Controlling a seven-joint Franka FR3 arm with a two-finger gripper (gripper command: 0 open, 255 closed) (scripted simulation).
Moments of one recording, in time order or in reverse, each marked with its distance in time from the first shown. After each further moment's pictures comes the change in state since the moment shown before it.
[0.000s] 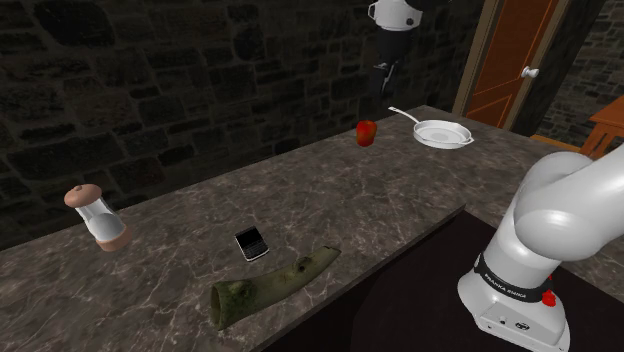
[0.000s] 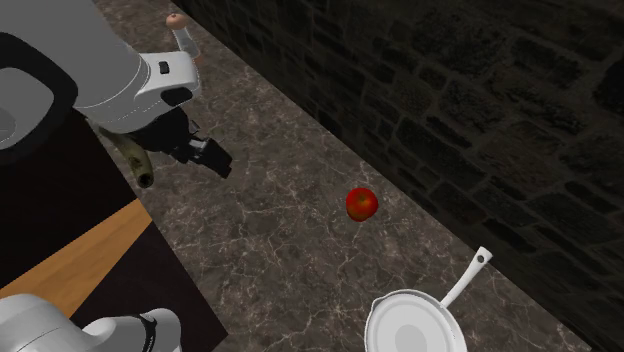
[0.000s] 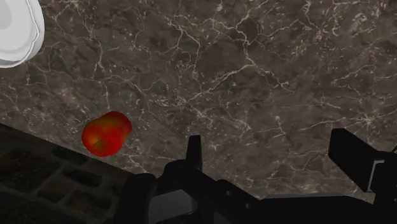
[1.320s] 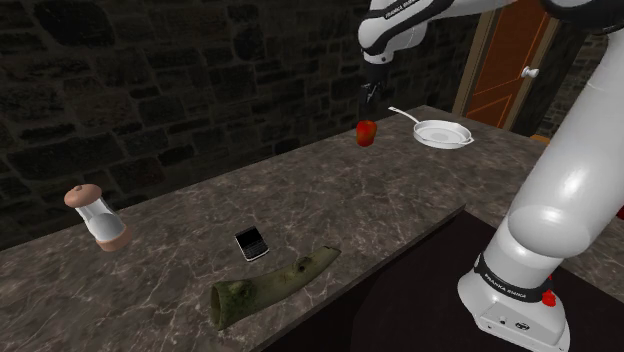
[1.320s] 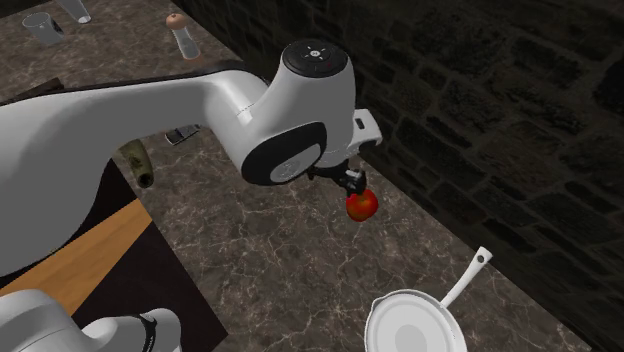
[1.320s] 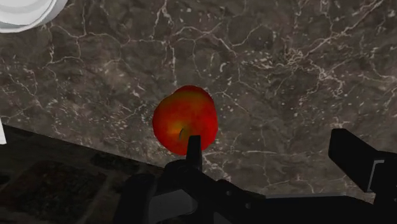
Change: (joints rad) arm -0.100 0.612 -0.267 0.291 0.081 0.322 -0.270
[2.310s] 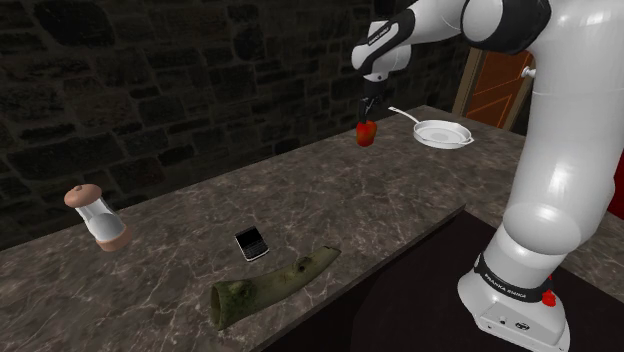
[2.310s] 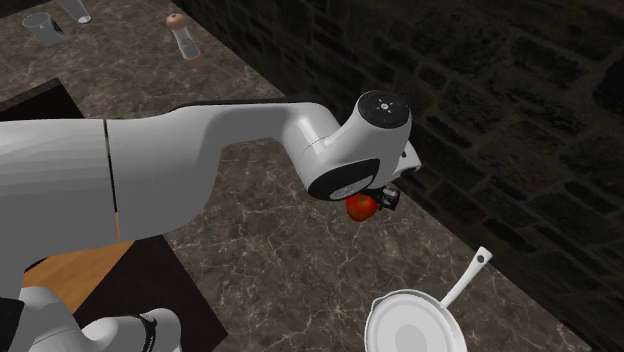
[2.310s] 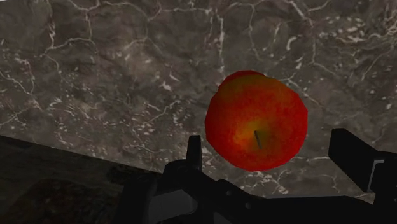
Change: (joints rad) arm -0.080 0.302 -0.034 0.179 0.141 0.097 -0.135
